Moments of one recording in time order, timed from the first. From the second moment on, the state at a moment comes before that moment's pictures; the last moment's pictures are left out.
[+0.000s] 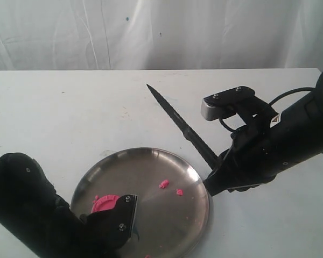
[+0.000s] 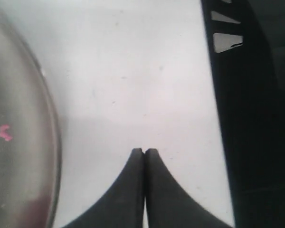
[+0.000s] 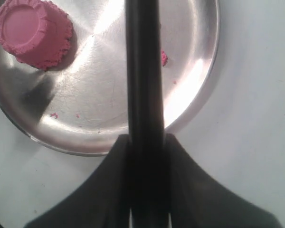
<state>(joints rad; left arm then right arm) -0.63 1.62 -0.60 -1.12 0.72 1.74 0.45 1.37 -0.83 0.45 0.72 -0.50</state>
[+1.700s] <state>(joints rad) -0.49 1.43 -0.72 -0.94 0.26 1.42 0.45 1.38 -0.83 0.44 0.71 -0.50</state>
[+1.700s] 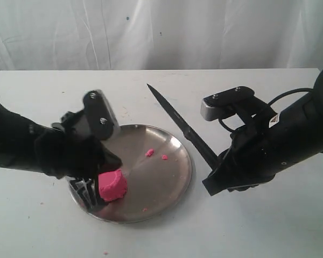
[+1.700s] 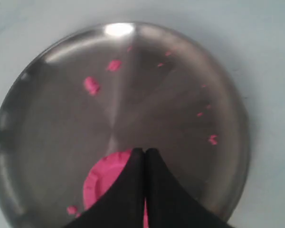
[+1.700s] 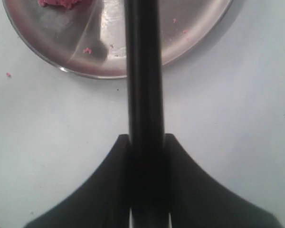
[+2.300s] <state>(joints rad) -0.32 1.60 -0.77 -0.53 0.49 0.75 0.45 1.52 -0.89 0.49 0.77 -0.58</state>
